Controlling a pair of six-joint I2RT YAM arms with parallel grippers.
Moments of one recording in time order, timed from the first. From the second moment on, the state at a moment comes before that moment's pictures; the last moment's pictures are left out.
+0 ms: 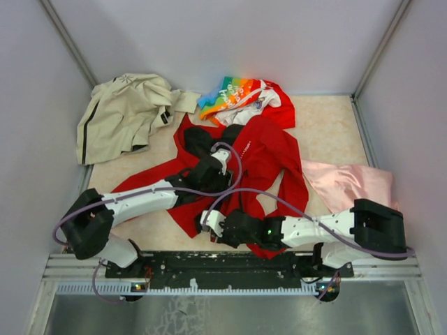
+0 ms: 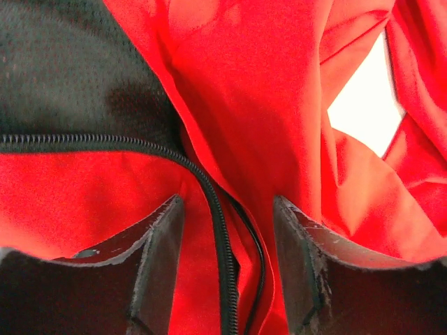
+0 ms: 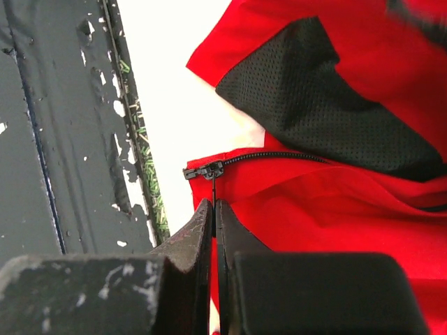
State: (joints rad) left arm -0.90 1.51 0.90 -0.13 -0.14 -0.41; right arm 1.35 1.33 0.60 0.07 0.08 -0.07
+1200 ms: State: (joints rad) left arm -0.91 1.30 0.63 -0.06 0.16 -0.63; right arm 1.36 1.03 0.56 -0.14 0.21 -0.16
